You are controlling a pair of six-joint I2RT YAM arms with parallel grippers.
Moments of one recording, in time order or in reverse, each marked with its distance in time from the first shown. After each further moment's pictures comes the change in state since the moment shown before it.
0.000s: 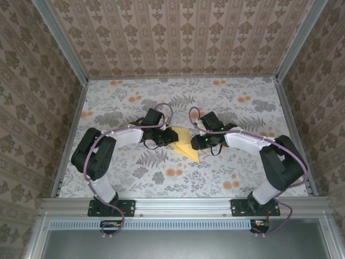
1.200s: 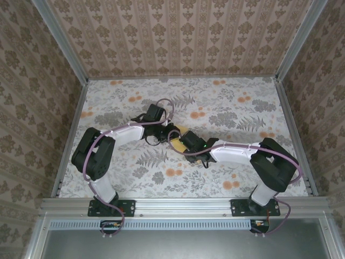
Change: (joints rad) left arm -0.007 0.001 0.078 -0.042 0.003 -0.018; right arm 0.317 0.067 -0.032 0.048 0.432 -0.051
